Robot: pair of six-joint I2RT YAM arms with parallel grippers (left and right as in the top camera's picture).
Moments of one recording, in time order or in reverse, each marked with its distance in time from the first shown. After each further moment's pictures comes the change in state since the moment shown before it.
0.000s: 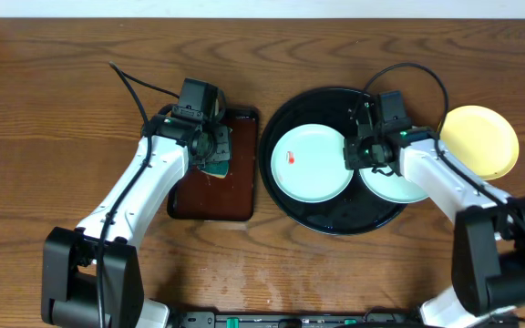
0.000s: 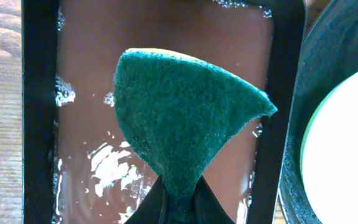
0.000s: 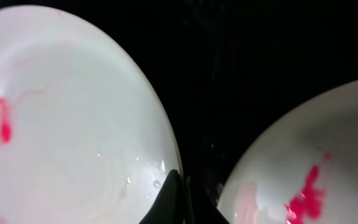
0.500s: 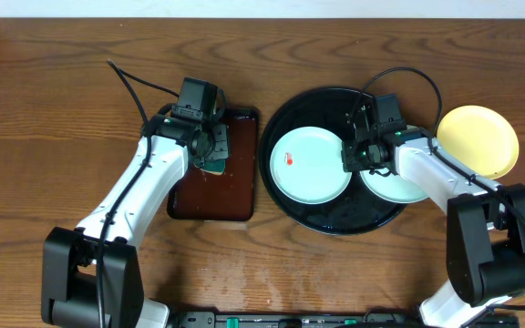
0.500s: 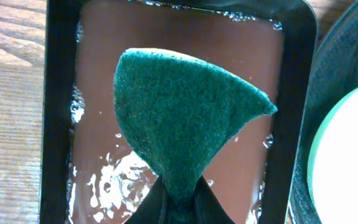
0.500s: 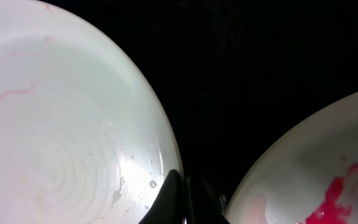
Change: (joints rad) left arm 0.000 0.000 0.000 0.014 -0.046 0.000; right arm 0.000 0.044 -0.006 0.023 -0.008 -0.001
